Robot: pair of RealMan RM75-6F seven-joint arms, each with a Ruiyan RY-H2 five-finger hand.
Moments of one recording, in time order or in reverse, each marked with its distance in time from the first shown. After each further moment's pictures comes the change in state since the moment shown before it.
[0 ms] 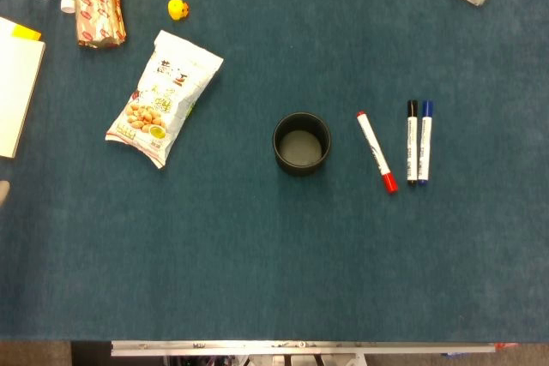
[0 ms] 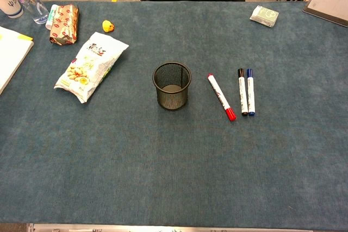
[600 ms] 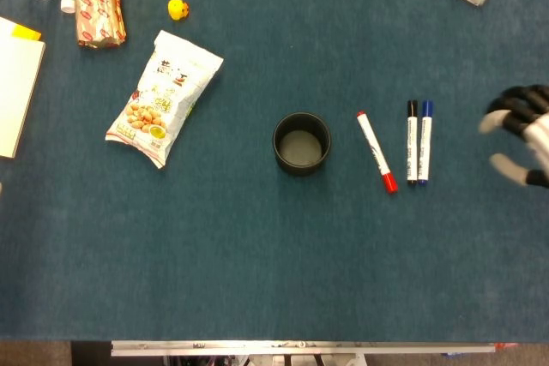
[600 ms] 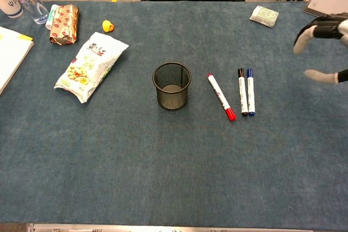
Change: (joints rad) left arm 0.017 0.019 0.000 -0.008 0.000 0.030 -0.008; right arm 0.241 -0.108 -0.018 0.037 -0.247 -0.198 0.106
